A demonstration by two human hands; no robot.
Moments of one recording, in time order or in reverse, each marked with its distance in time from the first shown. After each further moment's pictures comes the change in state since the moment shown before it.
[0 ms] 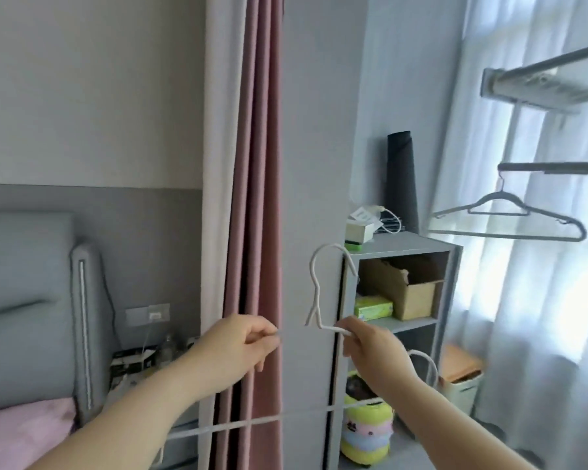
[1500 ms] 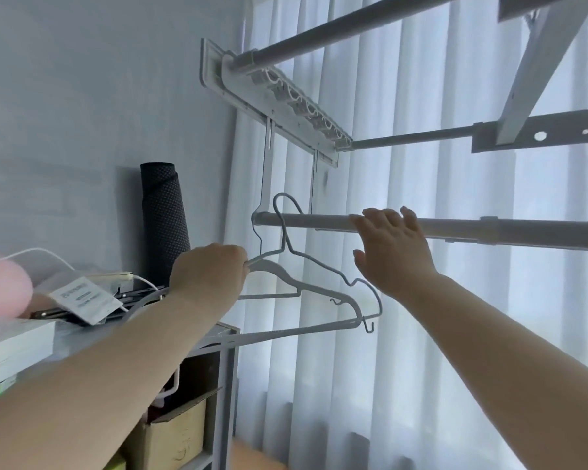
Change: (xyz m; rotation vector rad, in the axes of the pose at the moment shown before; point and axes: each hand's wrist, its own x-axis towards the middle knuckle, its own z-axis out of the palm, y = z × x) left_hand 0.563 0.284 0.286 0.627 0.454 0.544; right_hand 0.227 0.474 -0.306 -0.998 0.489 0.292
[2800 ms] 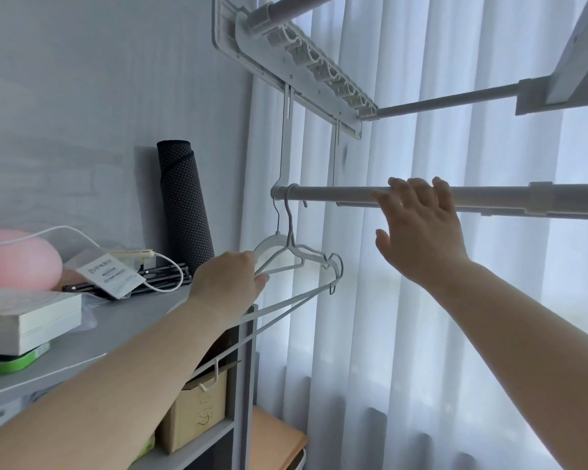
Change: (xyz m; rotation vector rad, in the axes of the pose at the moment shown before) left_hand -0.014 0.004 0.047 -0.180 -0.109 -0.062; right_hand -0.007 0.007 0.028 -0.025 0.166 -0.011
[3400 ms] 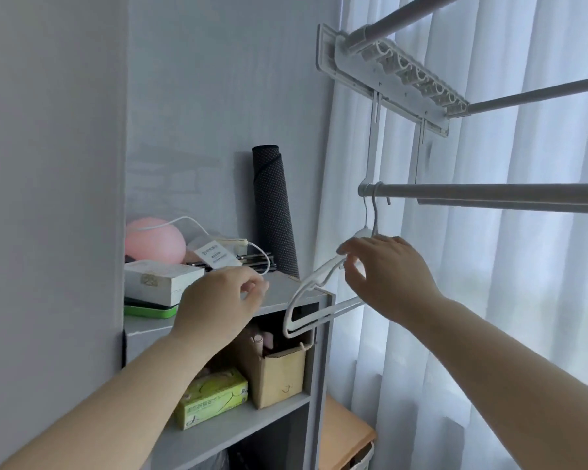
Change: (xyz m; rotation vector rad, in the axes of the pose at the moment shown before) left_hand -0.115 -0.078 -0.062 -0.198 0.281 -0.088; right_hand -0.030 -0.127 -0.053 0.598 -0.155 -0.235
